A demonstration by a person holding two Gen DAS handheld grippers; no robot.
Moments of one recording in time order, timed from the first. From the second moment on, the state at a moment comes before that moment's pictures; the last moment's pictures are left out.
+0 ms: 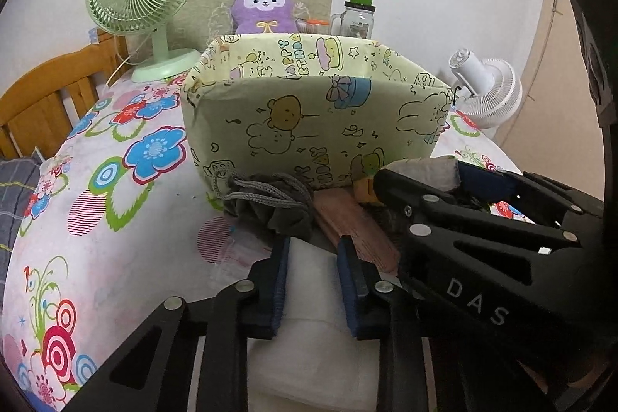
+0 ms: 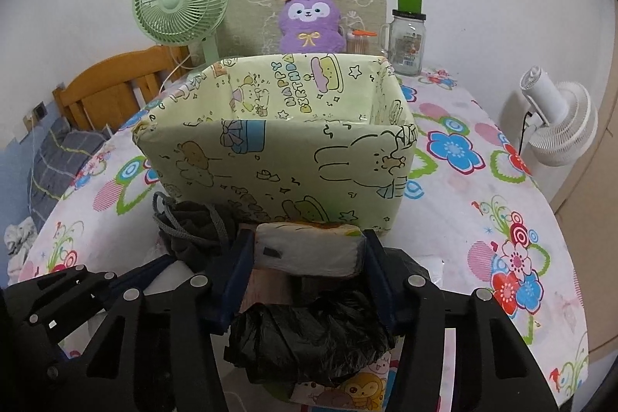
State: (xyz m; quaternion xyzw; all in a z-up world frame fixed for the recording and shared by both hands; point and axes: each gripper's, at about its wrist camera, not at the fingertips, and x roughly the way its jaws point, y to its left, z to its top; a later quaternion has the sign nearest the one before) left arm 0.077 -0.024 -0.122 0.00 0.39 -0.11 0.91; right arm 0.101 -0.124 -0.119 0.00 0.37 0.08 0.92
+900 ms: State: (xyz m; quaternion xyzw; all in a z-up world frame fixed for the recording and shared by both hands) left arm 0.052 -0.023 -0.107 0.01 0.36 -0.09 0.93; right arm 0.058 -0.131 -0.093 0.01 0.32 0.07 0.94
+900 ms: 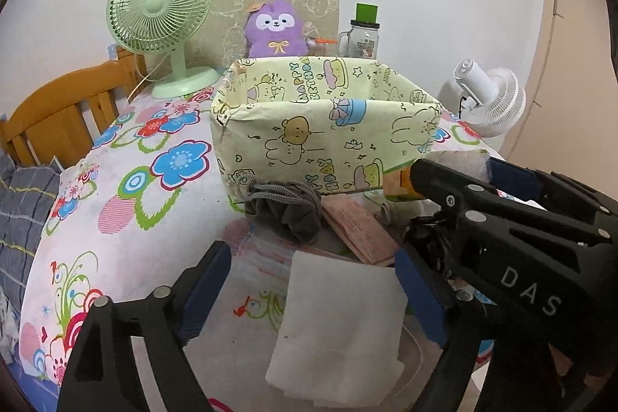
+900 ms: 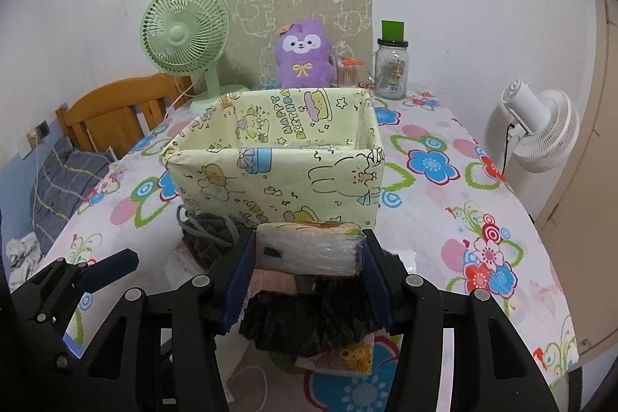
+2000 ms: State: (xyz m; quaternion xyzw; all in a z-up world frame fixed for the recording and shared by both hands) left arm 0.043 -0.037 -0.148 0.02 0.40 -0.10 0.91; right arm 0.034 -0.128 -0.113 0.02 0.33 0.07 0.94
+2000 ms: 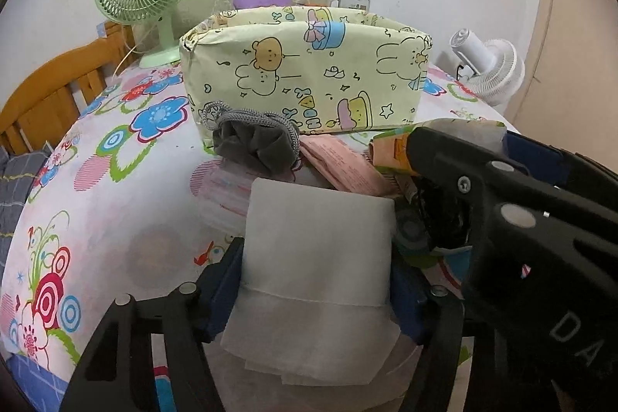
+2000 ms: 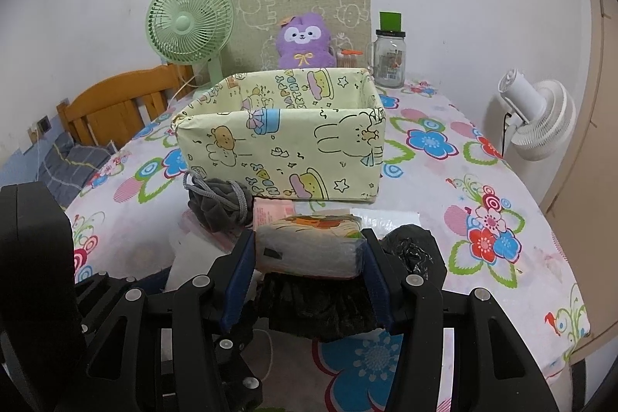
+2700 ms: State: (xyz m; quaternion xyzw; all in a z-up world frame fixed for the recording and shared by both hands) left arm 0.049 -0.029 -0.105 0.00 0.37 -0.10 0.92; right arm 0.051 -0.128 -0.091 0.03 0.32 0.07 0.94
